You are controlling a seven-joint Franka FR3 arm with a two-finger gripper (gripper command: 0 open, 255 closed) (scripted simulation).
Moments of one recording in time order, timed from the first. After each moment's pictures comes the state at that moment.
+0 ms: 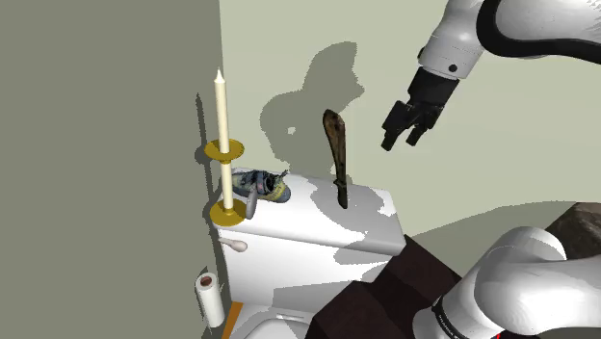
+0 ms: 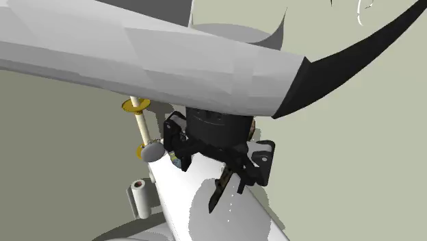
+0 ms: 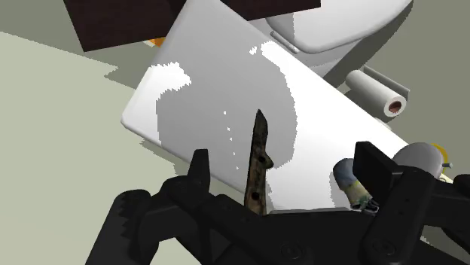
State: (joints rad) arm -0.01 -0.82 0.04 -2.32 0.11 1.57 0.15
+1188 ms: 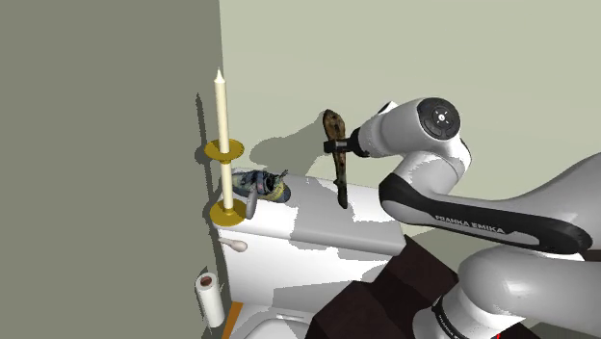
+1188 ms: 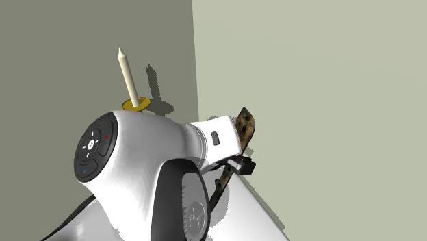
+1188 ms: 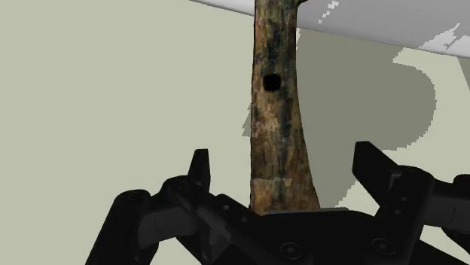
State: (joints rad) arm -0.40 -0.86 0.60 -2.85 -0.09 2.82 0.71
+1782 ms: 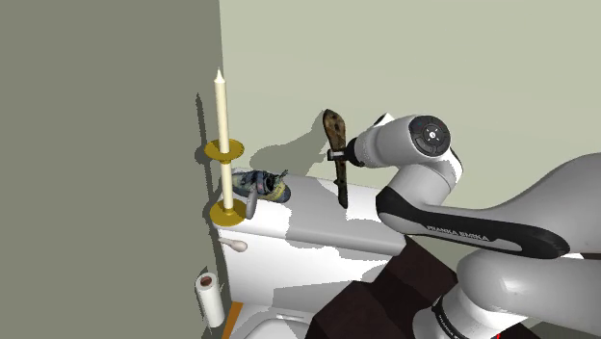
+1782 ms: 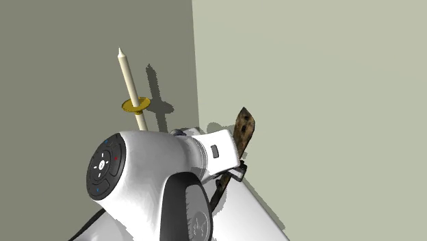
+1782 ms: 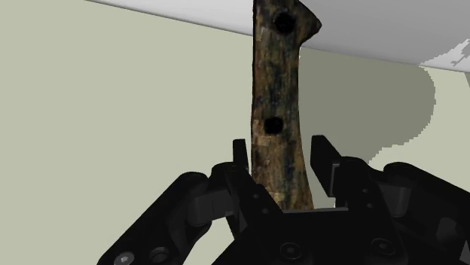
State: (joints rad) arm -0.45 -0.83 0.67 -2.89 -0.10 2.92 0.76
